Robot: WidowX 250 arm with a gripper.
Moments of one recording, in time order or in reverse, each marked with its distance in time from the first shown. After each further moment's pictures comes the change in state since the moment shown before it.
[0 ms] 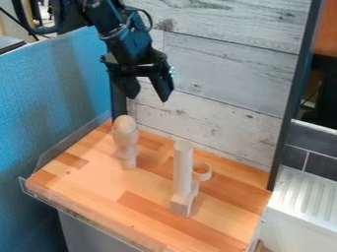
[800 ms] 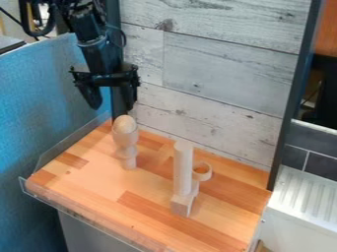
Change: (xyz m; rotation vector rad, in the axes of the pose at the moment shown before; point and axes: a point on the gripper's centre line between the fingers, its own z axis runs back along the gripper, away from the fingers) arm -0.013 0.074 -0.019 0.187 0.184 0.248
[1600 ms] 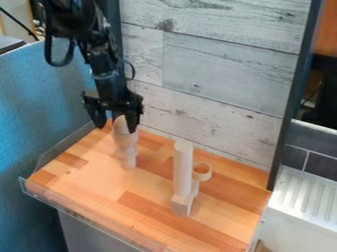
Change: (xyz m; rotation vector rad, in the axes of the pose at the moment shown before) arm 0.011 0.009 -0.058 0.078 -0.016 -0.055
